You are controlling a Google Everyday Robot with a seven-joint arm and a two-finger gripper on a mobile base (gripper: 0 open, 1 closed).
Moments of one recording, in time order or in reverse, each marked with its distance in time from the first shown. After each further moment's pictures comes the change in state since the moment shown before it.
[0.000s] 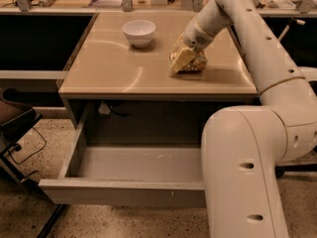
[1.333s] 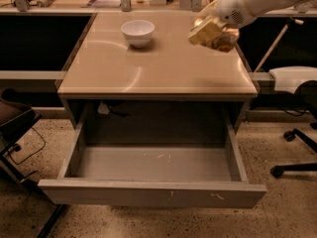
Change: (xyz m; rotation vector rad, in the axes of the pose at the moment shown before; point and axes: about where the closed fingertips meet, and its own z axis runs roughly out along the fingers) arm -0.040 0.050 -0.146 0.326 -0.185 0.056
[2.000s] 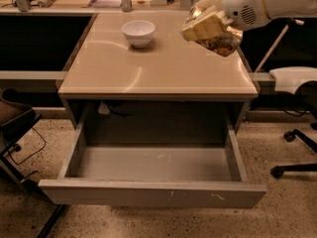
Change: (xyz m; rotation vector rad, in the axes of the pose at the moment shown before) arm -0.058 0.075 -0.063 0.066 -0.155 0.050
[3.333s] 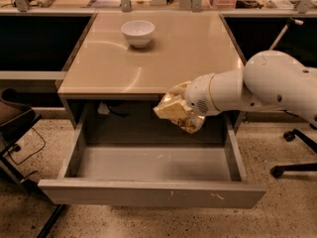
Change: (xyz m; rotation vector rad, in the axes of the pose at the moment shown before) arm 0.124 0.121 0.108 -0.112 0.055 0.243
